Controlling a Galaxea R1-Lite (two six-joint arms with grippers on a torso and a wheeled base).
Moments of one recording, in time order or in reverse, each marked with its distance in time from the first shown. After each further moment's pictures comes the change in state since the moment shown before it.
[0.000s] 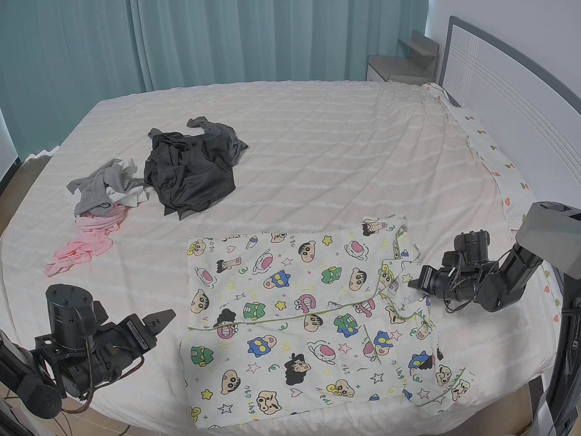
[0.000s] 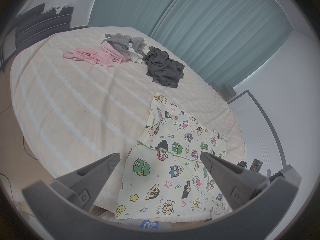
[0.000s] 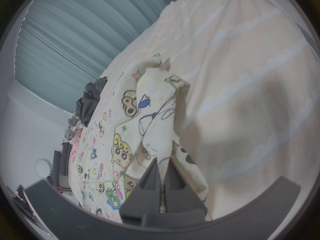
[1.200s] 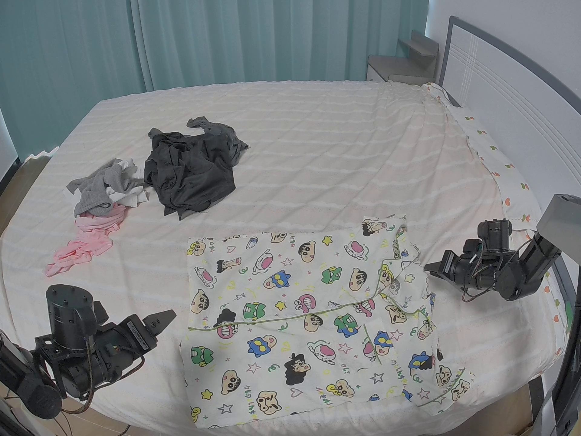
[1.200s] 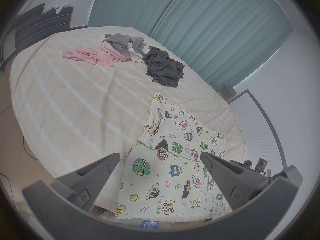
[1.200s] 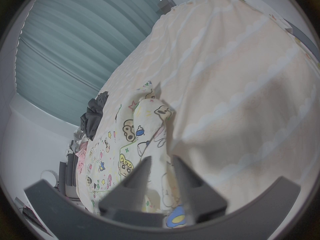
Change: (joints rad) left arm -0.002 0.000 0.001 0.000 0.000 0.000; right arm -0.103 -0.071 0.010 0.009 0.069 0.032
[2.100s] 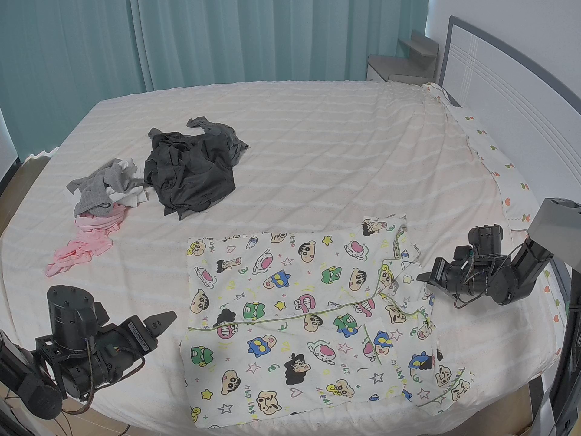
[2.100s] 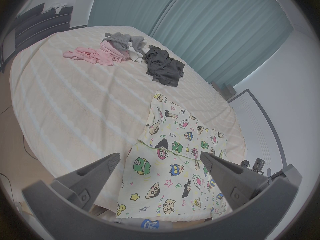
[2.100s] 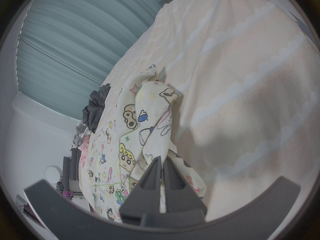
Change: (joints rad) left arm -0.002 0.004 0.002 0.000 -0.001 0.000; right arm 0.033 0.042 -0.011 0.005 0.041 0.001
